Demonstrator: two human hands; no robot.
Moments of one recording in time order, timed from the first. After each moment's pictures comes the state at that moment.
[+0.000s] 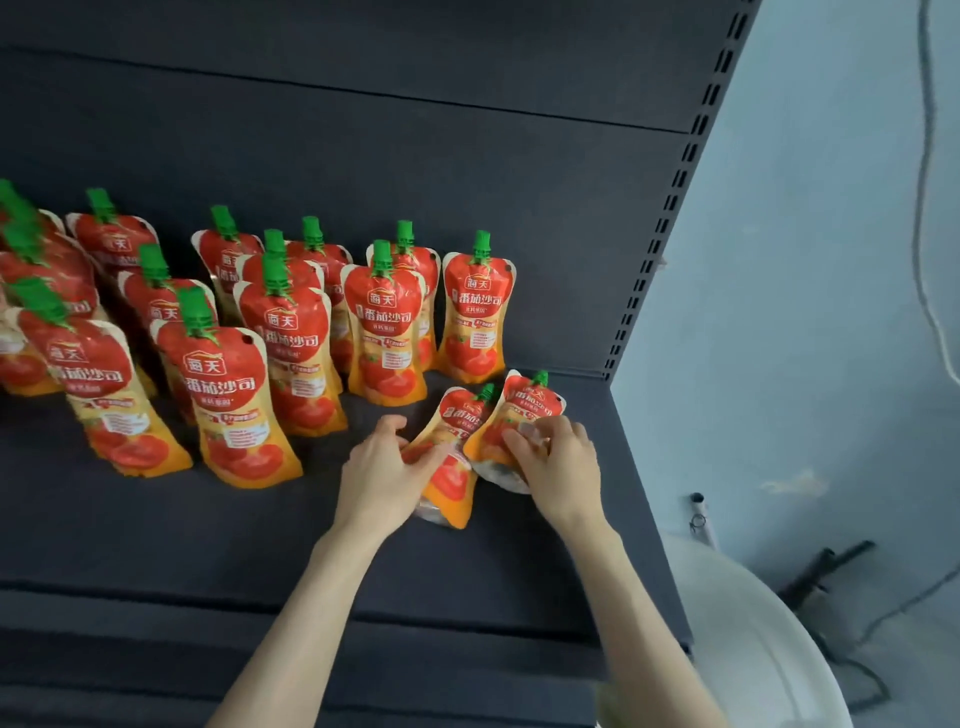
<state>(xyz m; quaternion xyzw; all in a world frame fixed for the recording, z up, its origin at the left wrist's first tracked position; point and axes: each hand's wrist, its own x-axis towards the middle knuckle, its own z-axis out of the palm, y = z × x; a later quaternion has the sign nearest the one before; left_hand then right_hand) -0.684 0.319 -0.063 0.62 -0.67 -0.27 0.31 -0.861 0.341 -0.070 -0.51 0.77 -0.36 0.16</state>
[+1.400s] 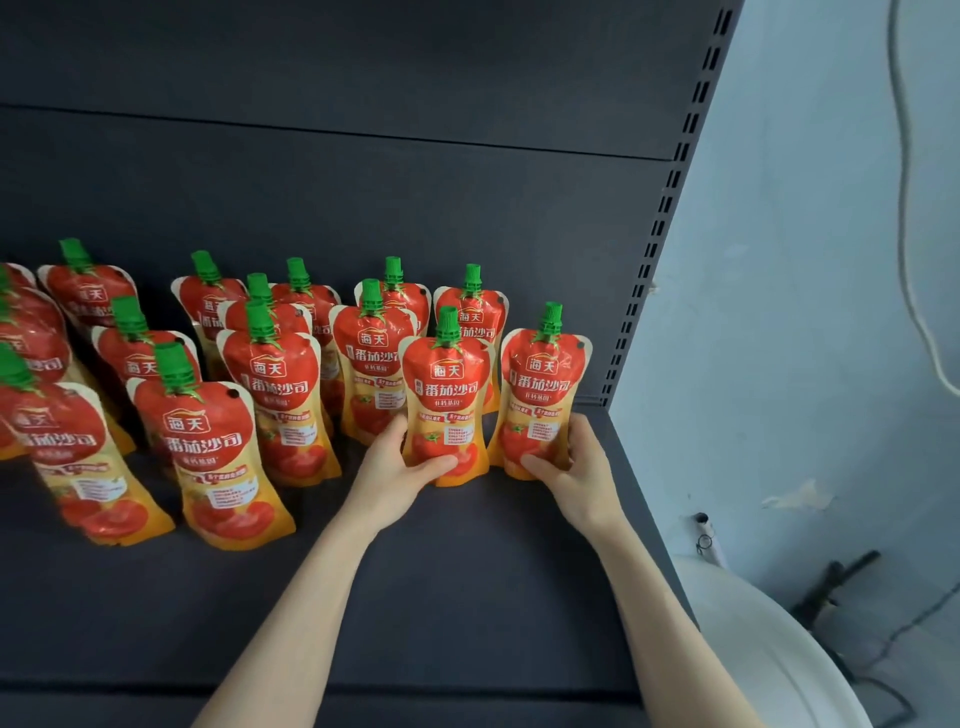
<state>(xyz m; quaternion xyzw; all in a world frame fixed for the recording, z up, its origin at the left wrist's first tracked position) -0.689 0.259 -0.071 0.45 -0.66 -0.45 0.39 -0.887 0.317 -0.069 -0.52 0.60 -0.55 0.28</state>
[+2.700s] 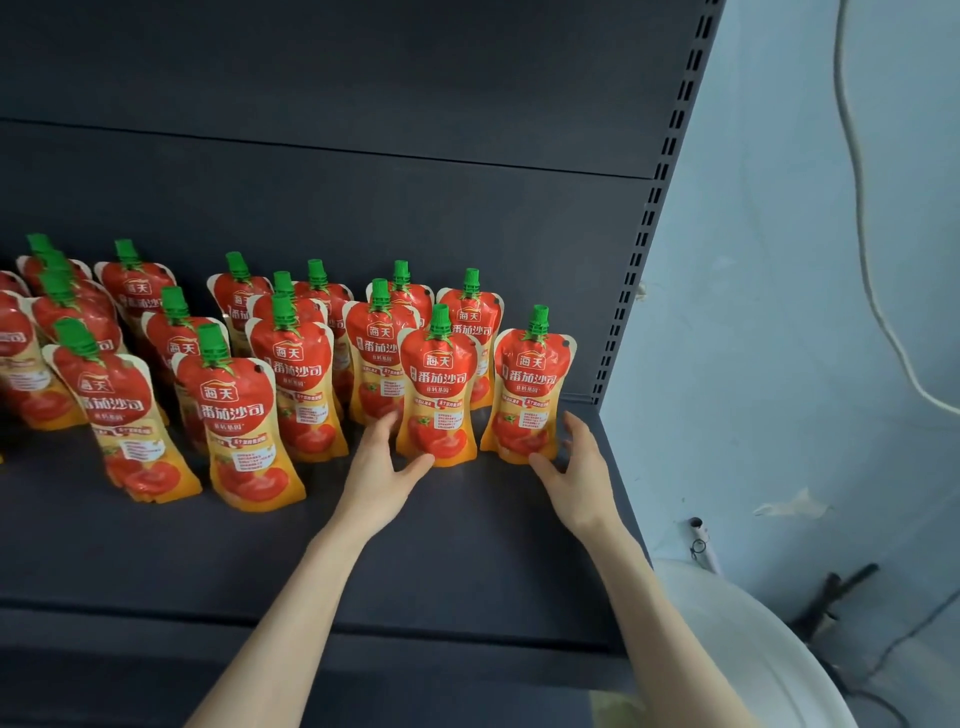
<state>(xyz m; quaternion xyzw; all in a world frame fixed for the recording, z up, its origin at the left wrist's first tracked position) -0.680 0.291 -0.077 0.52 -0.68 -0.33 0.40 -0.890 0.342 -0.067 -0.51 0.71 -0.43 0.20</state>
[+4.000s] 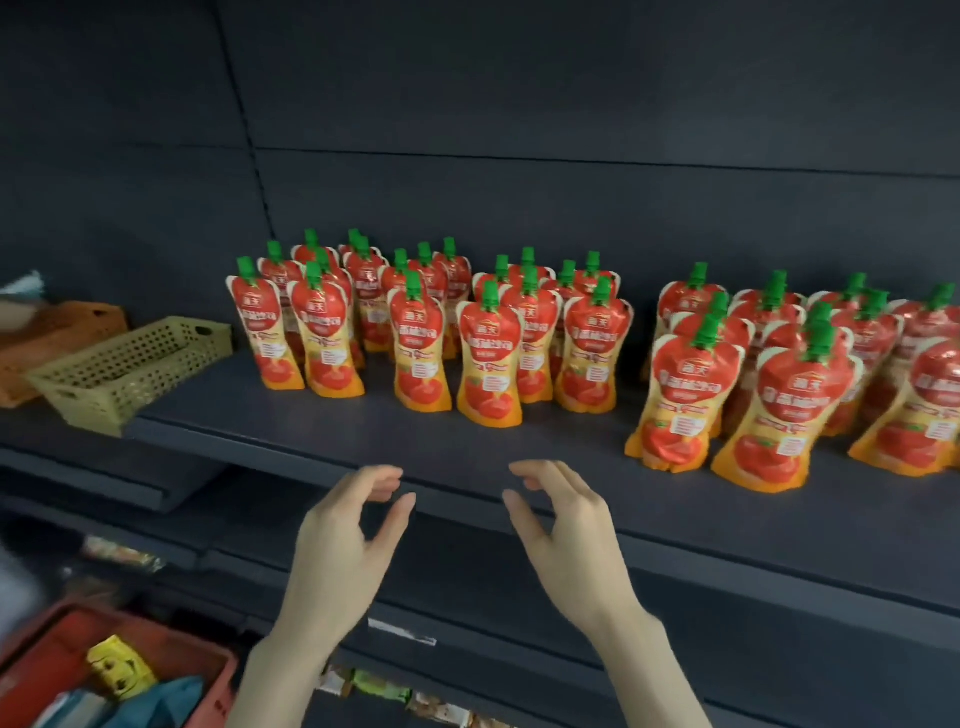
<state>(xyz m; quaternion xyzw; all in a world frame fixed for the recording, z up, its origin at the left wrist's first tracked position) -0.151 0.405 -0.046 0.57 -0.68 -0.12 0.46 -0.354 0.399 -0.042 -0.71 0.54 -0.43 0.14</state>
